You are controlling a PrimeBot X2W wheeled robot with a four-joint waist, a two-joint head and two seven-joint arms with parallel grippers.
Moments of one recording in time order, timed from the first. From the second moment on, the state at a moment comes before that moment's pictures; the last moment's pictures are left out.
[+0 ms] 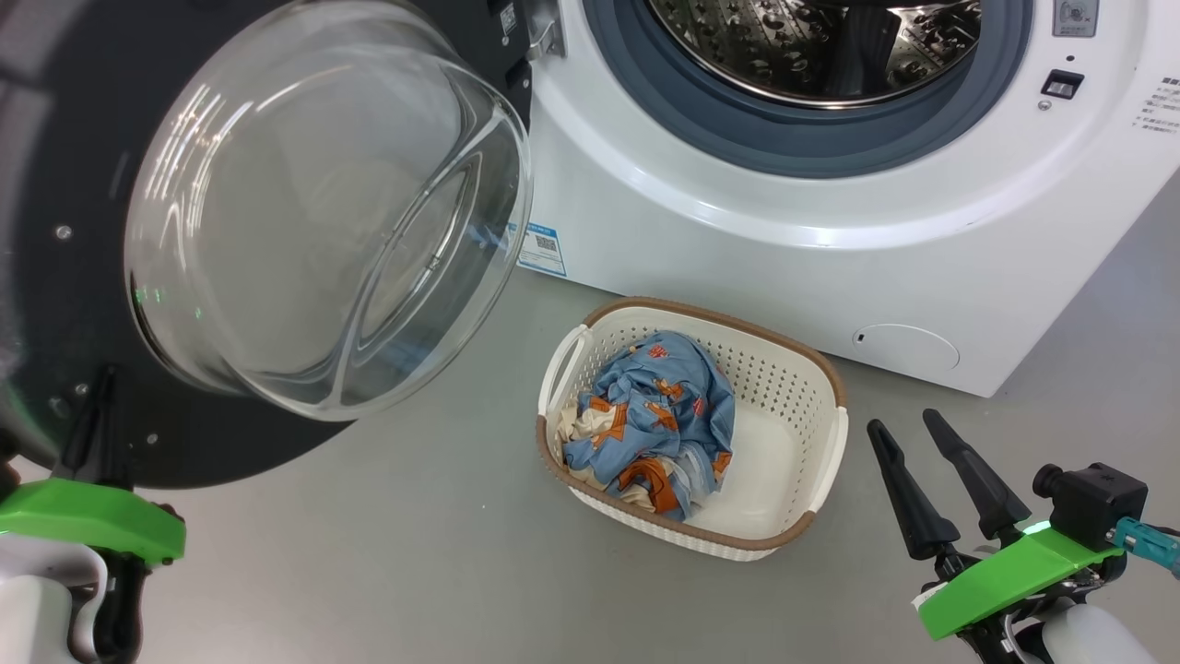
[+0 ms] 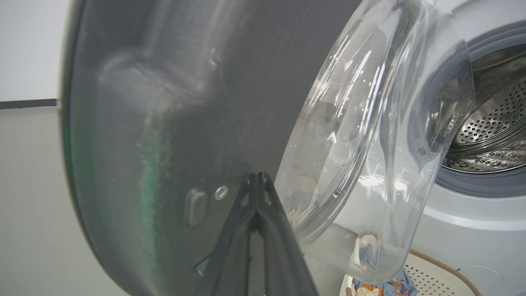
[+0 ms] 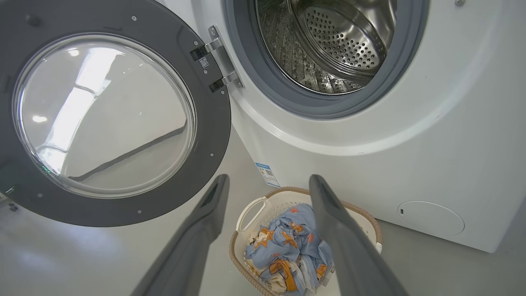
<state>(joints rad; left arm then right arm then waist) -0.40 0.32 -0.10 0.53 -0.59 -0.10 -0.18 -0.16 -0.32 0.25 0.24 0.64 0.13 -0.25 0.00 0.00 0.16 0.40</state>
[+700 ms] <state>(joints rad) -0.34 0.31 -0.13 0.41 -0.59 -0.09 -0.22 -0.17 -0.32 0.25 0.25 0.64 0.13 -0.25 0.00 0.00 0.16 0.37</state>
